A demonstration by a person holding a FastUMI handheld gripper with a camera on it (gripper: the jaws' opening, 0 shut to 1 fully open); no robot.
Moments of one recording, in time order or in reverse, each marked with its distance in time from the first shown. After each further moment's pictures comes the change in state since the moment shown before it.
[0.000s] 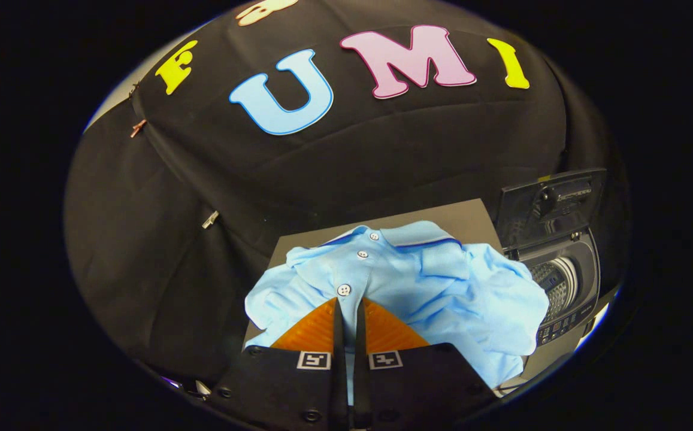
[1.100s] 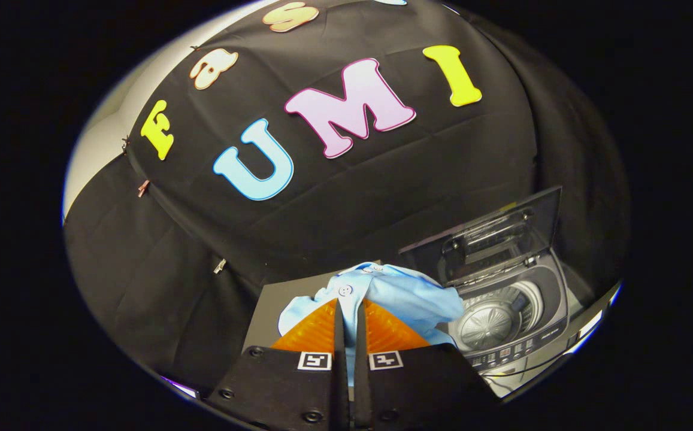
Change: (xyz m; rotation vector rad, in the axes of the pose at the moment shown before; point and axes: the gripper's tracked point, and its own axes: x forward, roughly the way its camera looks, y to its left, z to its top) arm -0.121 -0.152 0.099 0.082 -0.152 0.021
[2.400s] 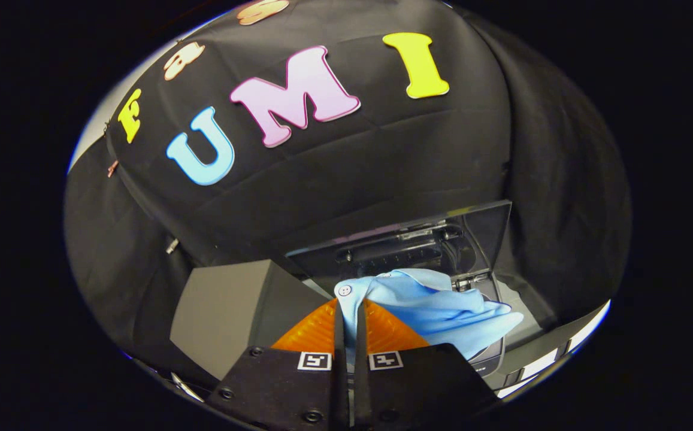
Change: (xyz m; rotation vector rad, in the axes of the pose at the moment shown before) arm 0.042 -0.187 -0.001 -0.097 0.103 -0.141
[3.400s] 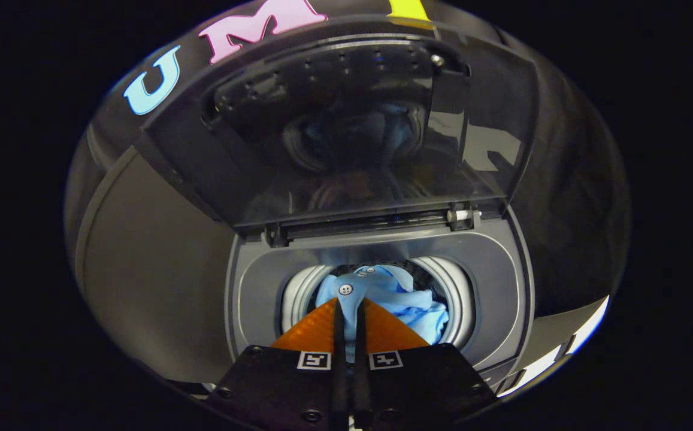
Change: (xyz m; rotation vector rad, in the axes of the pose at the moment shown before) arm 0.150 -0.112 -0.159 -0.083 0.205 -0.202
